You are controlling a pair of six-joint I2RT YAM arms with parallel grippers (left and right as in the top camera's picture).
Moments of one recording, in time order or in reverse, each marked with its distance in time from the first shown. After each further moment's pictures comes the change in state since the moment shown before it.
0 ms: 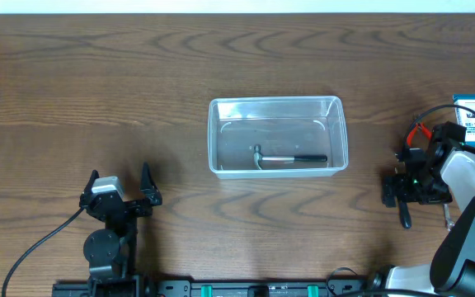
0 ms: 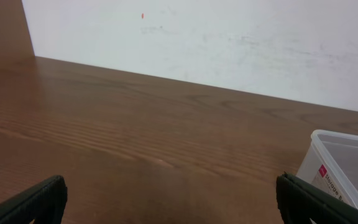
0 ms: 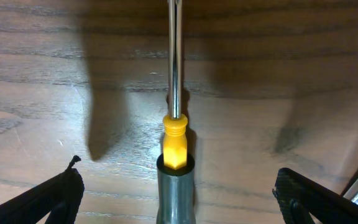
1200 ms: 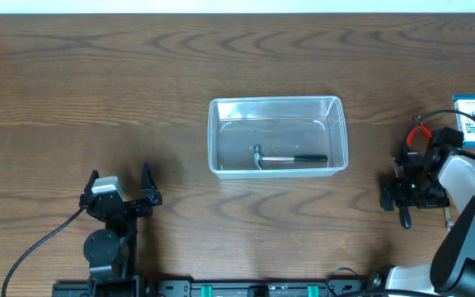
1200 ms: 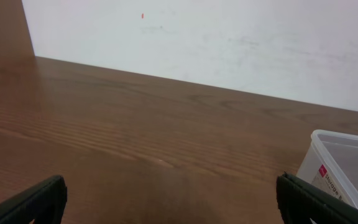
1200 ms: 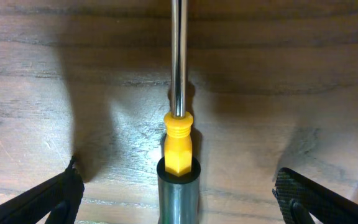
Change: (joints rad) left arm 0.000 0.000 0.000 0.000 0.000 0.000; right arm -0.006 0.000 -0.048 0.046 0.002 -0.006
